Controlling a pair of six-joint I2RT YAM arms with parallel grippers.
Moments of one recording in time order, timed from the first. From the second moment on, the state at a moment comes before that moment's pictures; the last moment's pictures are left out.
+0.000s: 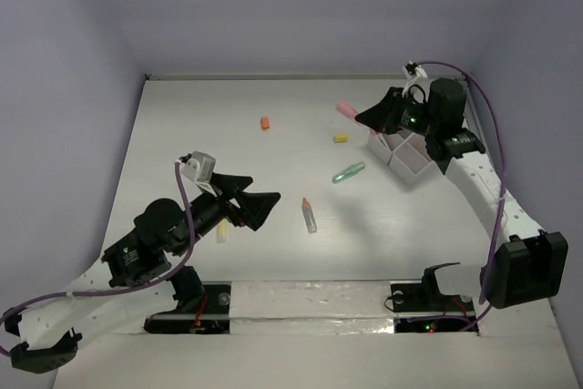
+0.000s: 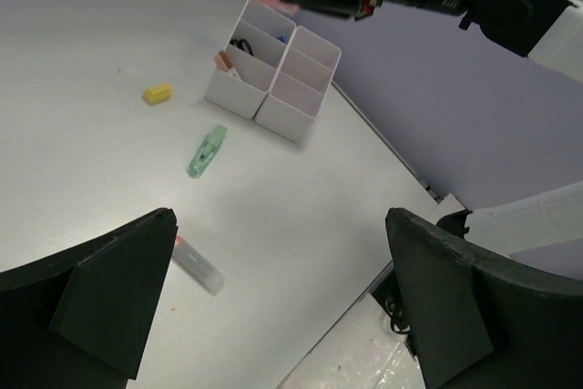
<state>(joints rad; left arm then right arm) -1.04 0.48 0.72 -0.24 -0.25 -0.51 0.23 1.29 1.13 -0.01 -0.72 0.51</state>
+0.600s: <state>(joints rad) -1.04 0.26 0.75 -0.33 -0.20 -0.37 0.16 1.41 1.51 -1.00 0.01 0.17</state>
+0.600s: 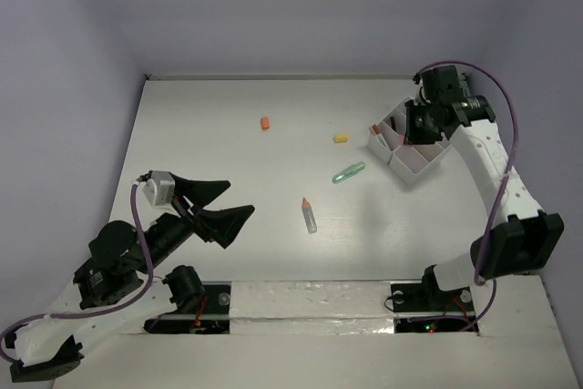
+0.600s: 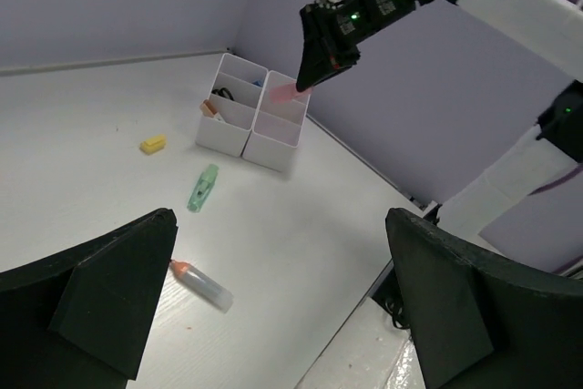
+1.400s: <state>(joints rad) -1.04 0.23 0.73 -0.33 -0.12 -0.36 0.14 1.70 1.56 -1.14 0.23 0.16</state>
